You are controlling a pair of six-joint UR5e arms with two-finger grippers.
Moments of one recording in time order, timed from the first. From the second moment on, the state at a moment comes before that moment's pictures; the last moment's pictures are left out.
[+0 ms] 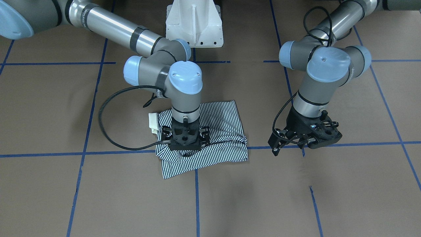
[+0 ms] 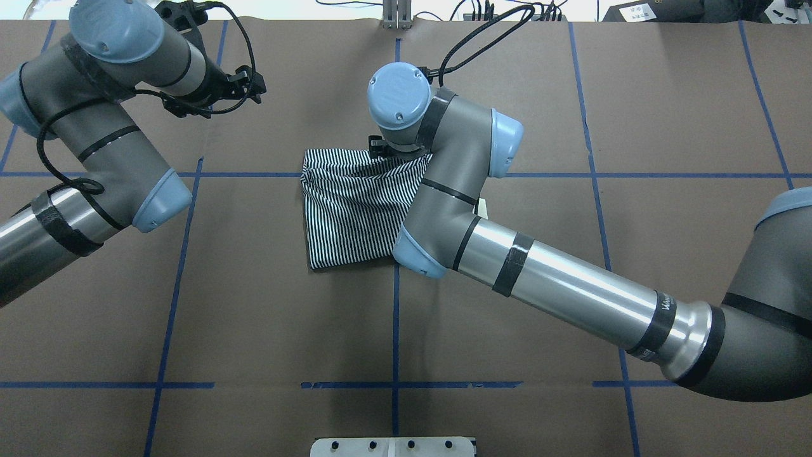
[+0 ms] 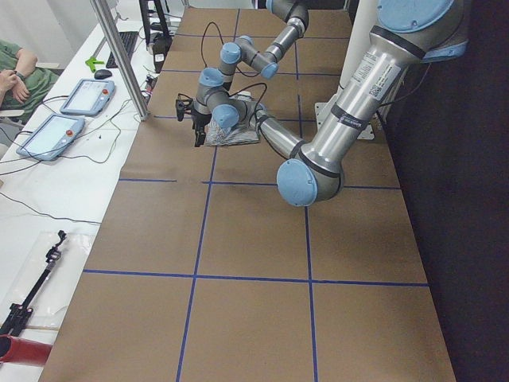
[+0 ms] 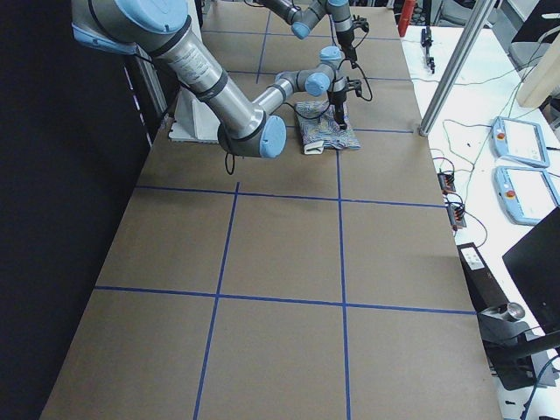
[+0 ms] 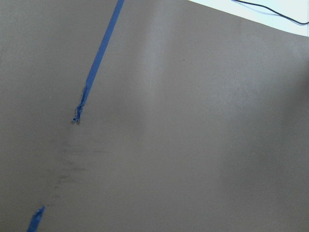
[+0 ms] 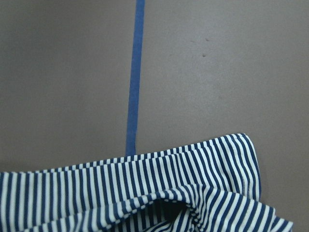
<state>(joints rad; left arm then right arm) -0.89 -2.15 -1.54 -1.88 -1.88 -1.25 0.59 -0.58 1.14 -1.42 1.64 1.02</state>
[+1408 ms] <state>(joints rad) -1.03 -2.13 -1.55 -1.87 -1.98 -1.06 0.92 -0.64 1.02 -1.34 1.84 0.59</state>
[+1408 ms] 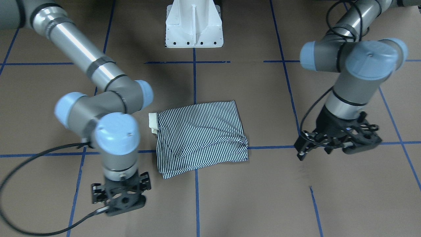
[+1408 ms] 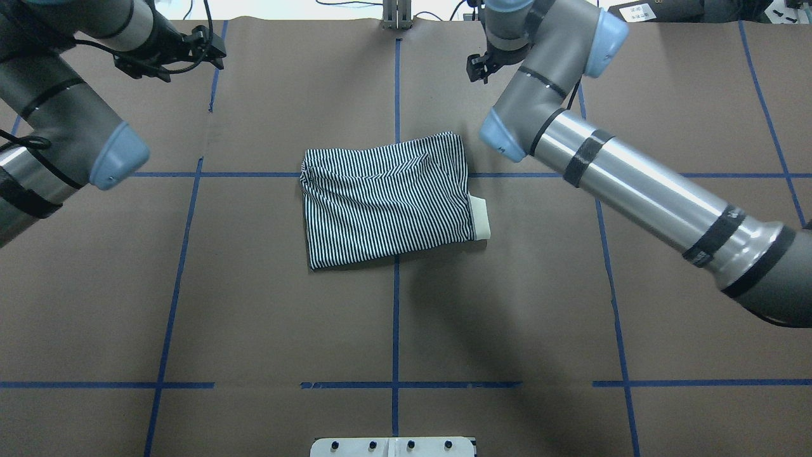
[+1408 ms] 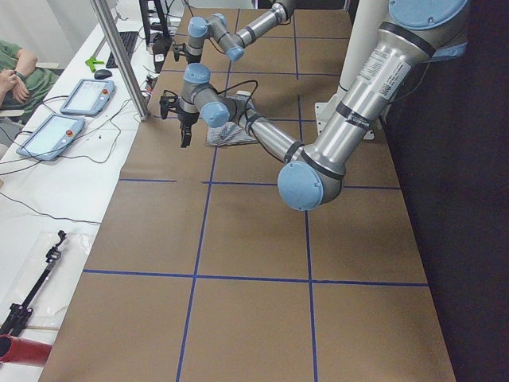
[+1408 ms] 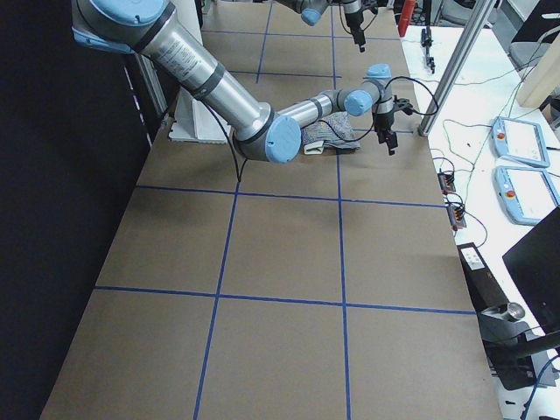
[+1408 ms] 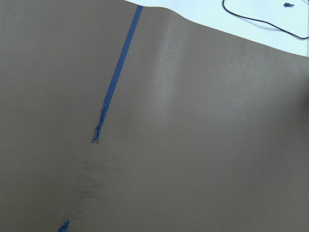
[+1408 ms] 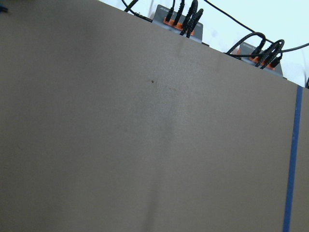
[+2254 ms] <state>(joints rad) -1.51 -1.71 -1.62 -1.85 -2.18 -0.02 1.42 -1.30 1.65 -1.76 2.24 -0.08</state>
